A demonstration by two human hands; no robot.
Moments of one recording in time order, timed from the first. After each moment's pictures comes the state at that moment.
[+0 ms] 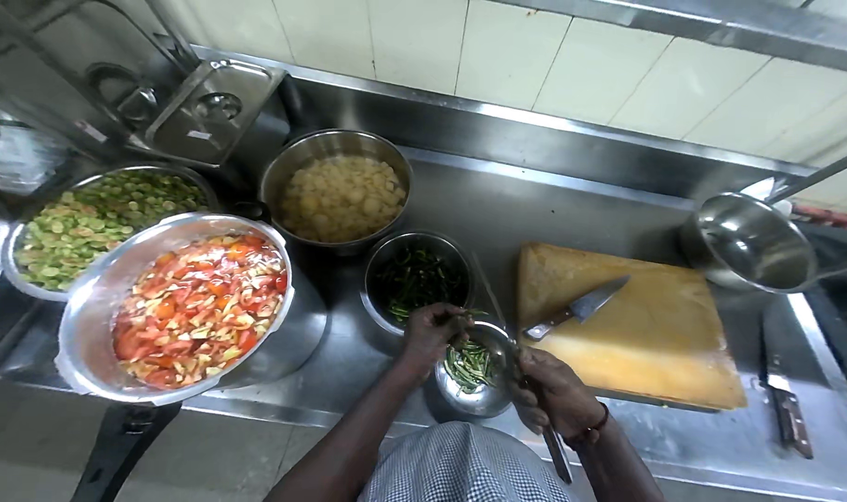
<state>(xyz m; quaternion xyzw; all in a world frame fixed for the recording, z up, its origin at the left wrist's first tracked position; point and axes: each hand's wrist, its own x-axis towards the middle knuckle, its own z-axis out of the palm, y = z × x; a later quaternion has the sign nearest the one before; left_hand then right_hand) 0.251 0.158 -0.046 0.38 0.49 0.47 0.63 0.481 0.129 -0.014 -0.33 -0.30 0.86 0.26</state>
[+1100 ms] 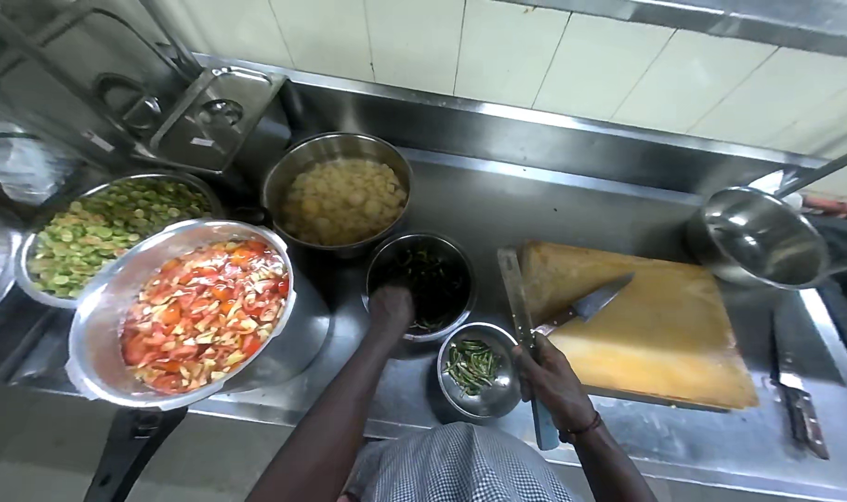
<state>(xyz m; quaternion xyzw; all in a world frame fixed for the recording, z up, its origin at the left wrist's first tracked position) 0.209 0.227 -0.075 0.61 0.76 -0.02 0.20 0.469 0.131 -0.034 -0.61 -0.45 0.58 0.30</state>
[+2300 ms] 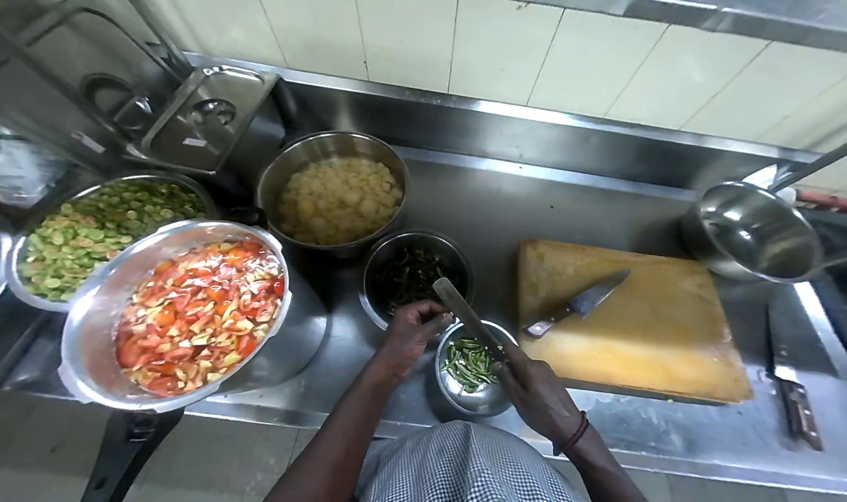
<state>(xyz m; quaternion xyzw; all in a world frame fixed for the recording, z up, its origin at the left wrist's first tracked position) 0.224 0.155 -0.029 0.42 0.51 0.42 0.62 0.458 0.120 -0.024 -0.60 -0.70 0.38 0.07</state>
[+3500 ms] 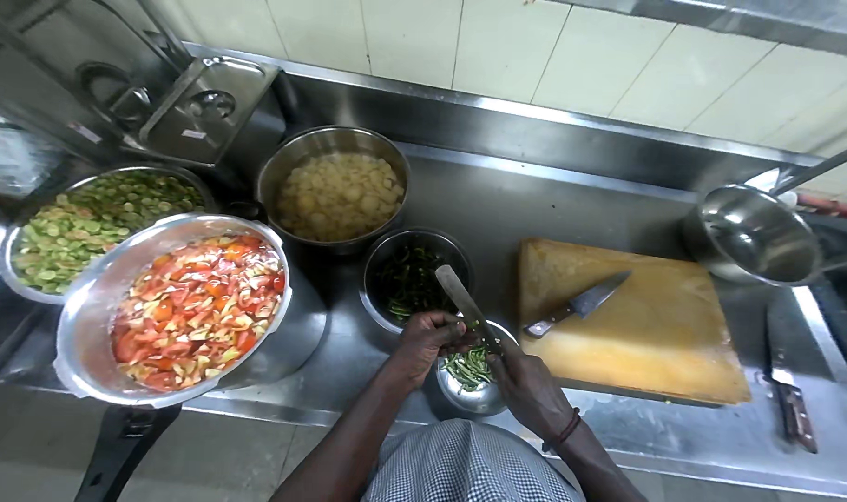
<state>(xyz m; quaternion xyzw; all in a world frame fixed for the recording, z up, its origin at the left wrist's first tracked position) 0.243 0.150 -0.035 0.27 0.45 0.43 0.73 0.440 0.123 -0.015 -0.61 -0.71 0.34 0.07</state>
